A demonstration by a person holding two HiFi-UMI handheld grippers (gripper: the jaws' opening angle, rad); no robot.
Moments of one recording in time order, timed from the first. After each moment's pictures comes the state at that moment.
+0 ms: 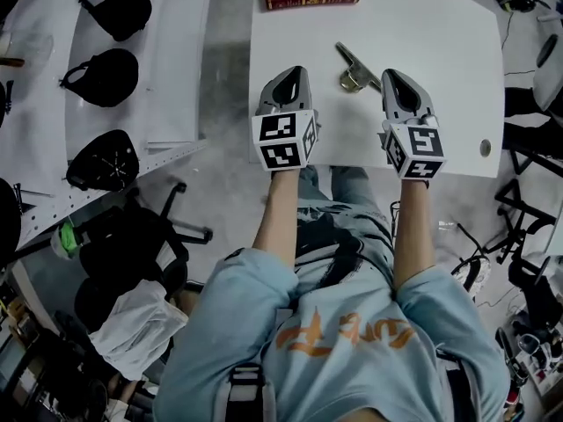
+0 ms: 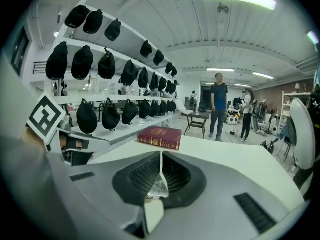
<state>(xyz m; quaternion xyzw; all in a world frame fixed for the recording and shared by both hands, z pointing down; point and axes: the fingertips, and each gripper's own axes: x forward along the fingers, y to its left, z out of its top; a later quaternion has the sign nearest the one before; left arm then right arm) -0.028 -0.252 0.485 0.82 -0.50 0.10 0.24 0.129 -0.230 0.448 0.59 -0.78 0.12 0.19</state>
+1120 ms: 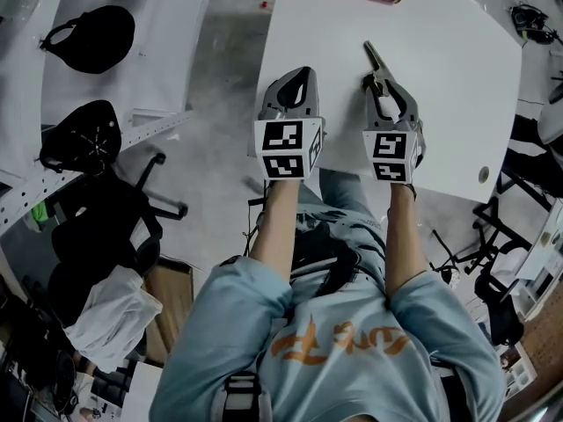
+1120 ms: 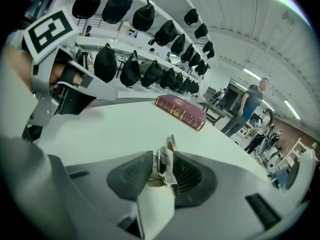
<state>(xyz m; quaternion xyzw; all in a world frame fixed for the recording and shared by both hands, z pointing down) -0.058 -0.247 0.521 0.79 -0.53 0.09 0.29 0.082 -0.232 0.551 0.49 -0.76 0.04 0.41</state>
